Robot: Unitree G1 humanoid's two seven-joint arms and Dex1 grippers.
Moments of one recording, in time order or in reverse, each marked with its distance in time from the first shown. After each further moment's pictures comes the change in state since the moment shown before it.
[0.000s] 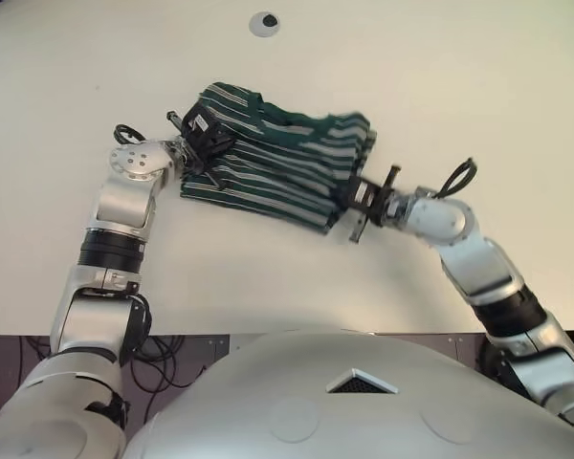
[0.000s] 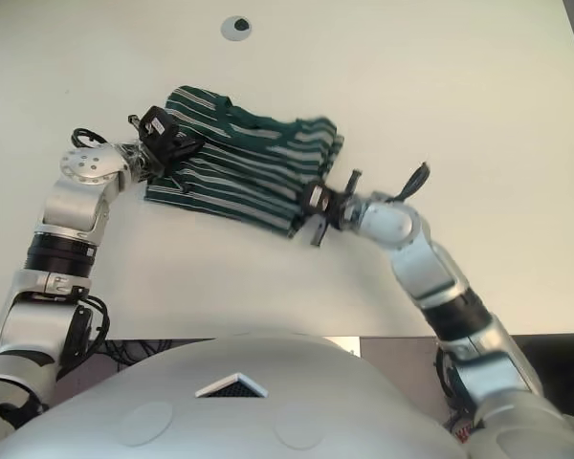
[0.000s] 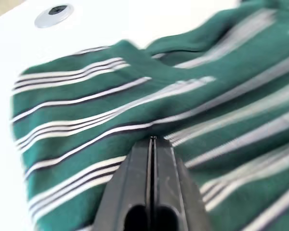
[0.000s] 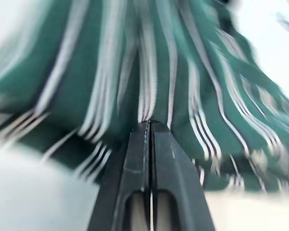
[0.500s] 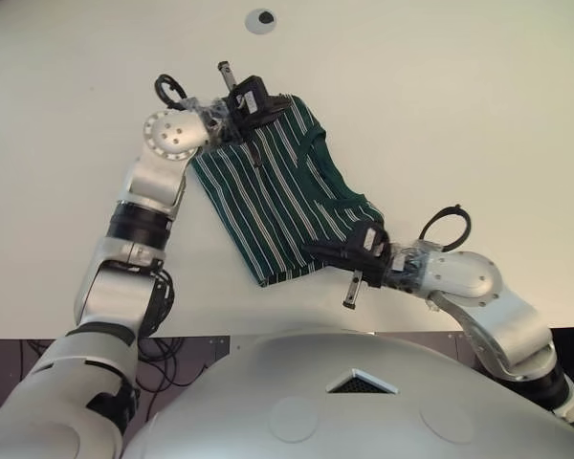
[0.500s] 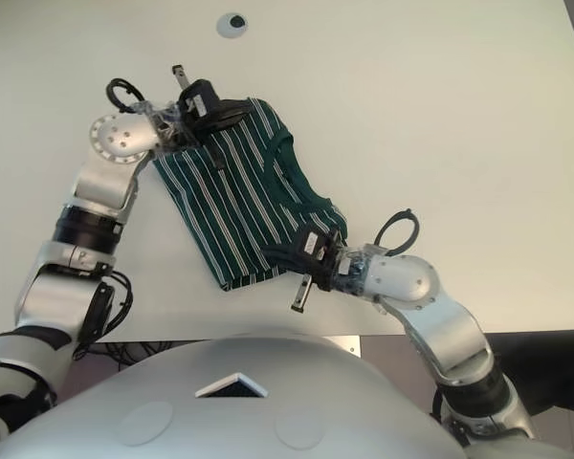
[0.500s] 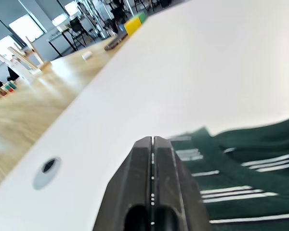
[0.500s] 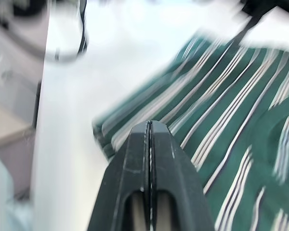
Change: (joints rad) left arm -0.060 -0.068 -0.002 -0.061 0.002 -0.388 -0.088; right arm 0.206 0.061 -0.243 -0.477 0.442 0.308 0.002
